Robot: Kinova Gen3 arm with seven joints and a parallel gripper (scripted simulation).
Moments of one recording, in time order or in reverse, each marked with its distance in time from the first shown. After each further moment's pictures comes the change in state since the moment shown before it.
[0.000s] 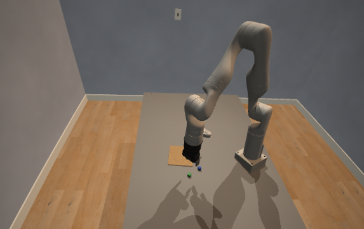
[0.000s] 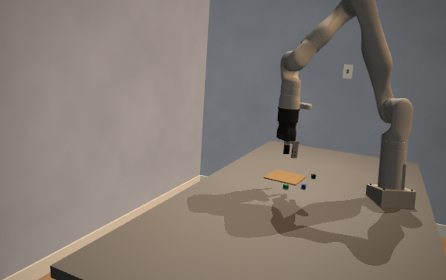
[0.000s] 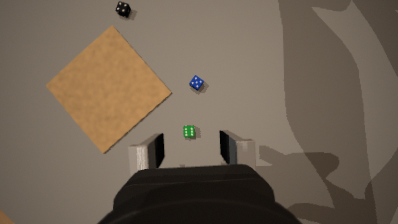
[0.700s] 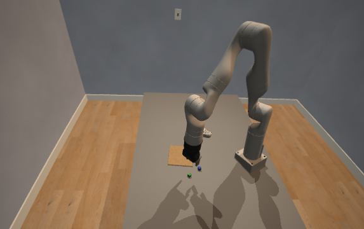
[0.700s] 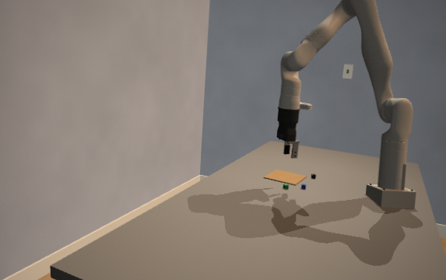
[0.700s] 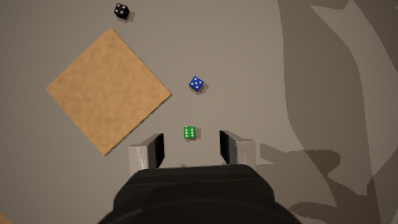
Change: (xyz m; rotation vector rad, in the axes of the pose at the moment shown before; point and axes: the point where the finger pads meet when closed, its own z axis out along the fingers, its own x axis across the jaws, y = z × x) arm 0.000 -0.001 0.000 0.001 -0.001 0.016
